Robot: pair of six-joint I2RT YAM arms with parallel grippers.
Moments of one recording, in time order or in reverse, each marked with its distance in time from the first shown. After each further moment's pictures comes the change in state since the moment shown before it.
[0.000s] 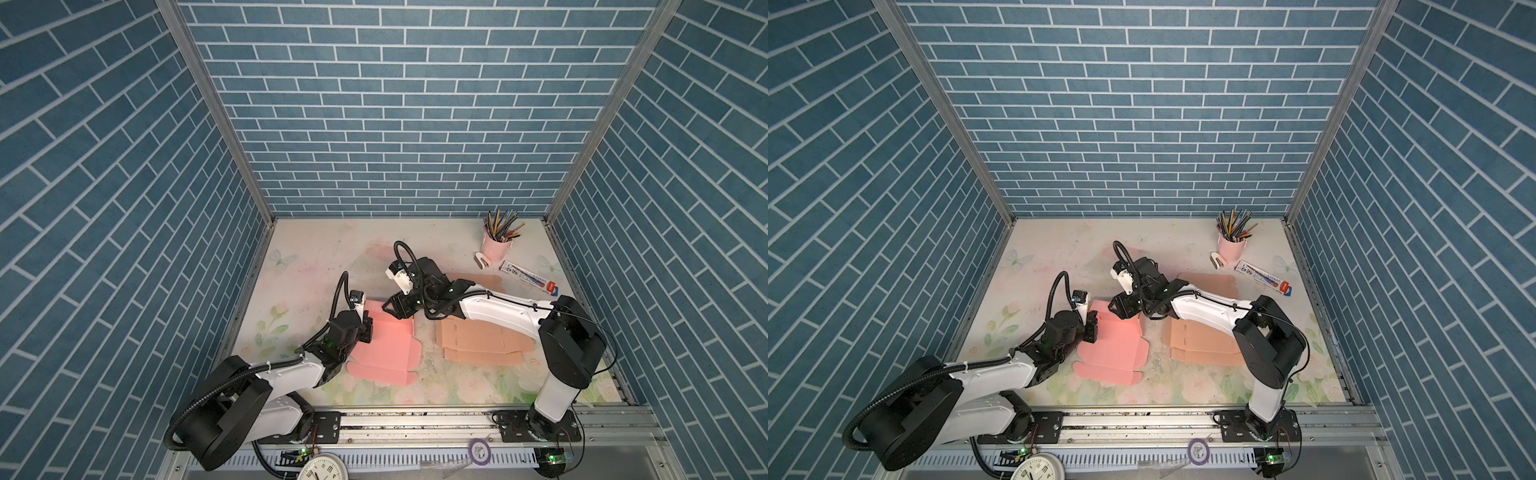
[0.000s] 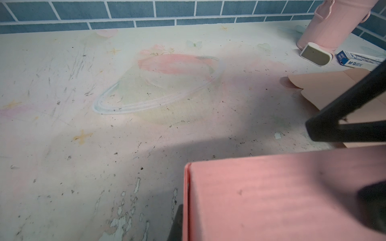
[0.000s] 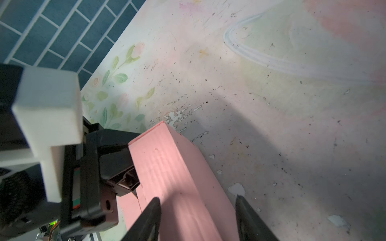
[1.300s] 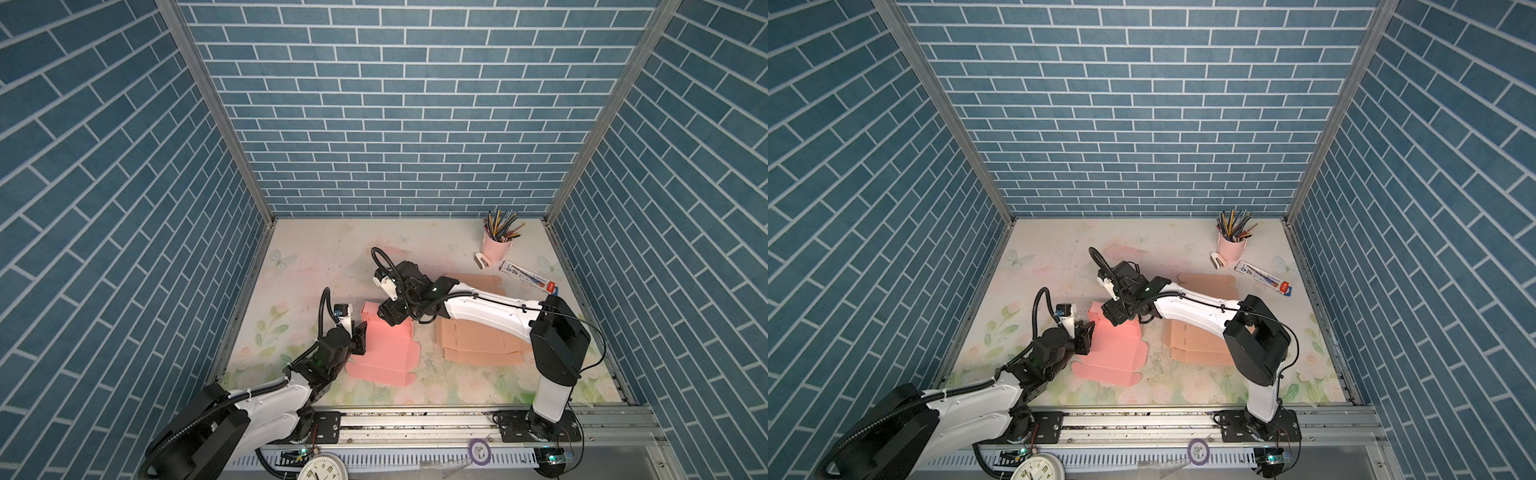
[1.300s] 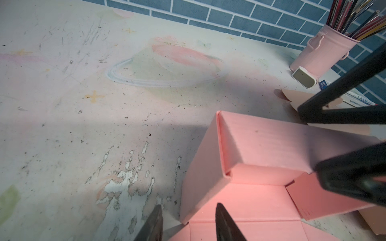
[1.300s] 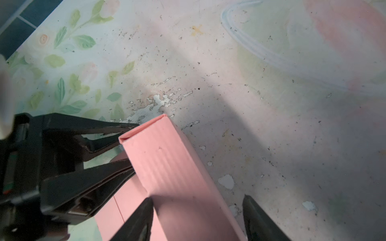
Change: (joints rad) left arm -0.030 -0.195 -0.168 0.011 -0.023 -0.197; right arm 0.112 0.077 0.187 -0.247 0.223 -0.109
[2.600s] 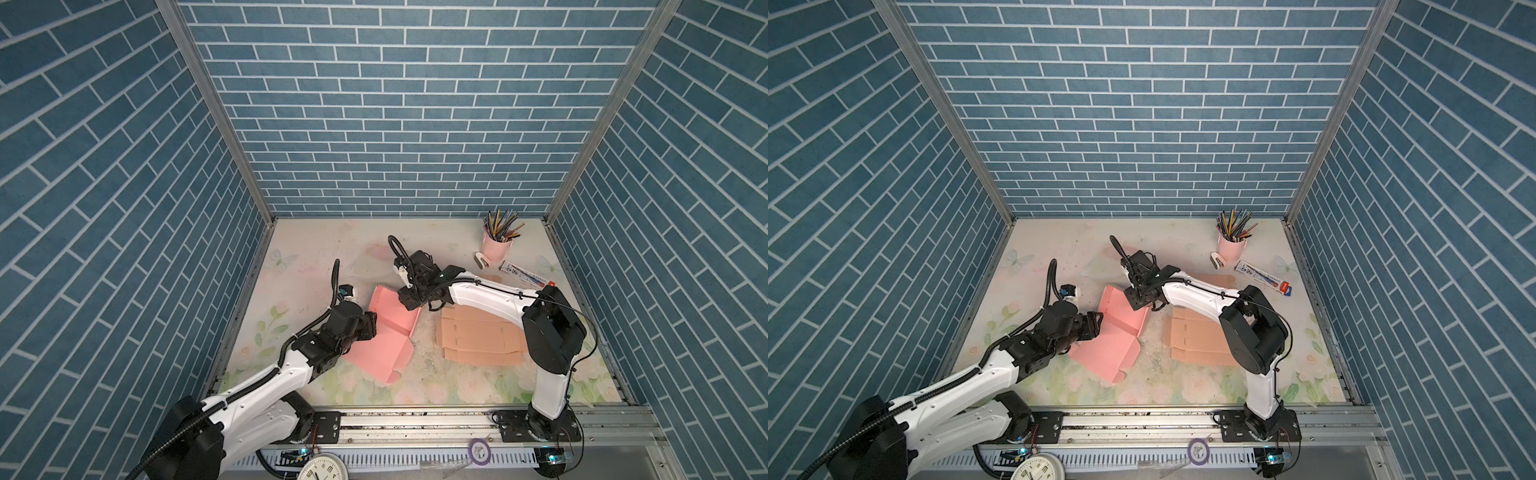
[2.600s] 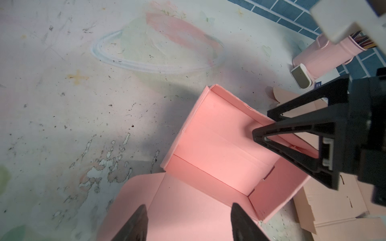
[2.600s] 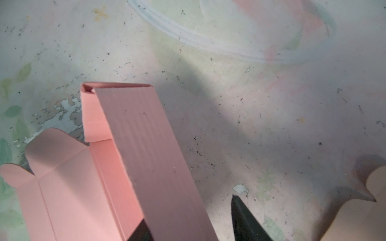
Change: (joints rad) left arm -0.002 -0.054 0.414 -0.698 0.095 -0.206; right arm -0.146 0.052 0.007 -0.051 0.088 0.013
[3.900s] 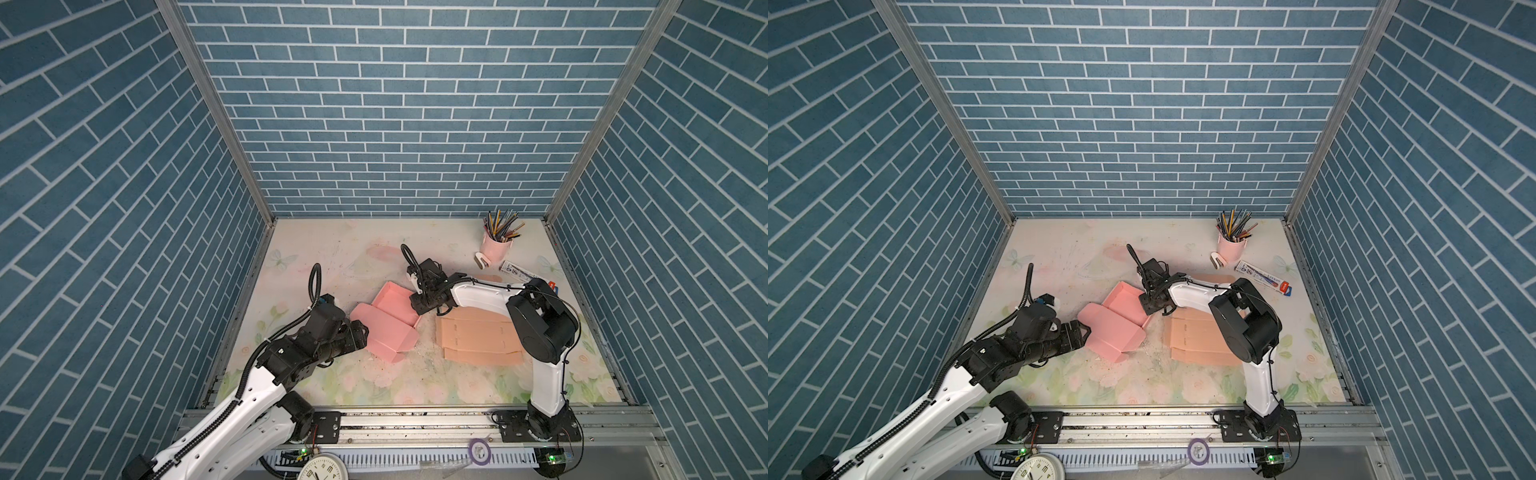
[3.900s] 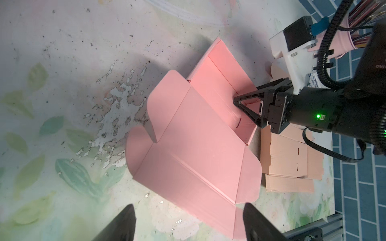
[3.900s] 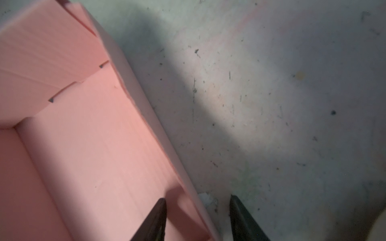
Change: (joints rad) left arm 0.033 -0.269 0.132 -0.548 0.171 -0.229; right arm -0.086 0.079 -0.138 0.142 -0.008 0.001
